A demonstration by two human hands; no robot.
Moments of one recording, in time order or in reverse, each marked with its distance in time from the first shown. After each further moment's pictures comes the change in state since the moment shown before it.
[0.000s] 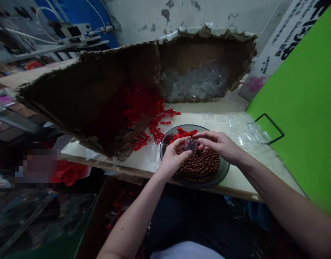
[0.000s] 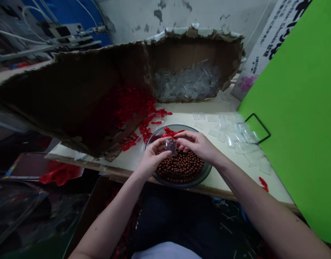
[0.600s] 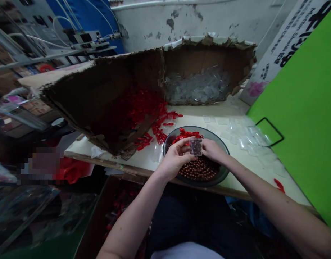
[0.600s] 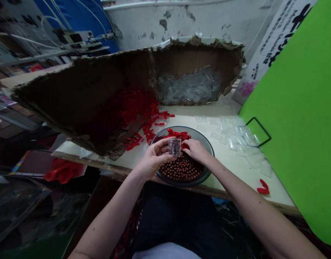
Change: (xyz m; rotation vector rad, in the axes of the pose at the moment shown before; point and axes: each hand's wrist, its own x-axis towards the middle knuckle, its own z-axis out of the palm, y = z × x) left_hand -0.017 0.019 0.002 -0.121 -0.087 -0.057; right_hand 0.028 0.064 0.011 -0.829 0.011 -0.094
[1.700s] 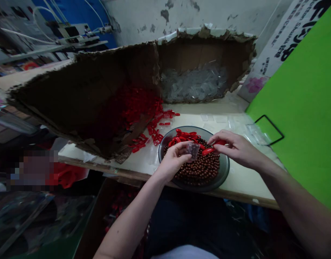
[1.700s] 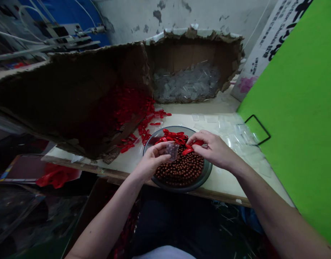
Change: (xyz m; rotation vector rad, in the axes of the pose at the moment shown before) left_hand 0.017 -0.010 -0.003 0.114 0.068 -0.069; right_hand -0.043 -0.024 -0.092 0.332 0.085 0.008
